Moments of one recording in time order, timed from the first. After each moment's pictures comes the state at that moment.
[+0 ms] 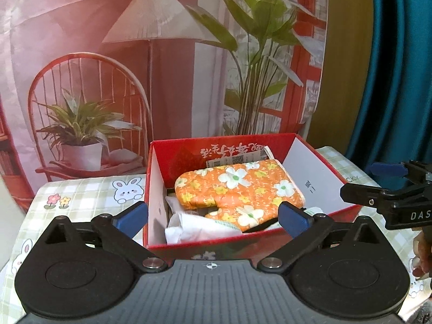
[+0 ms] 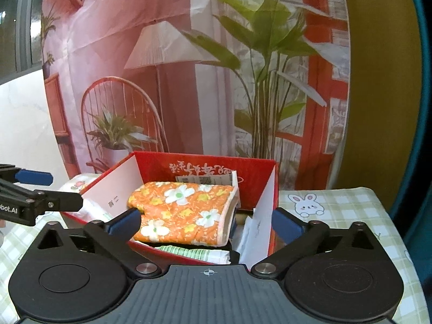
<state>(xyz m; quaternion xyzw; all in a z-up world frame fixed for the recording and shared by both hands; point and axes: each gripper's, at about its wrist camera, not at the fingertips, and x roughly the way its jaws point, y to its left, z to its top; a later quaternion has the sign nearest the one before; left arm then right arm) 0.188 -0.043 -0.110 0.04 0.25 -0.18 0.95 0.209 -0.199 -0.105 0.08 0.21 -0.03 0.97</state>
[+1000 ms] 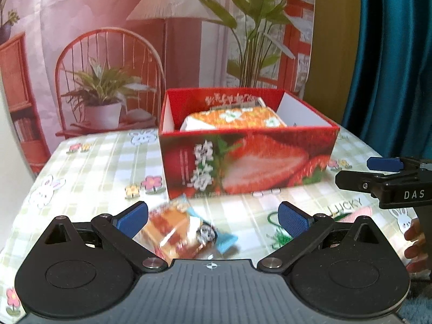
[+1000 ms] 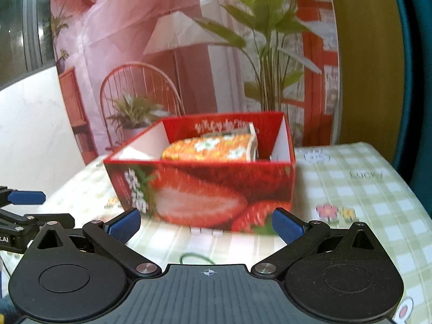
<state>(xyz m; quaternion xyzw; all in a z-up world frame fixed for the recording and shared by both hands) 0.069 -0.011 -0.164 0.04 0.27 -0.16 0.95 0.109 -0.145 -0.148 0.12 0.23 -0.02 0.97</state>
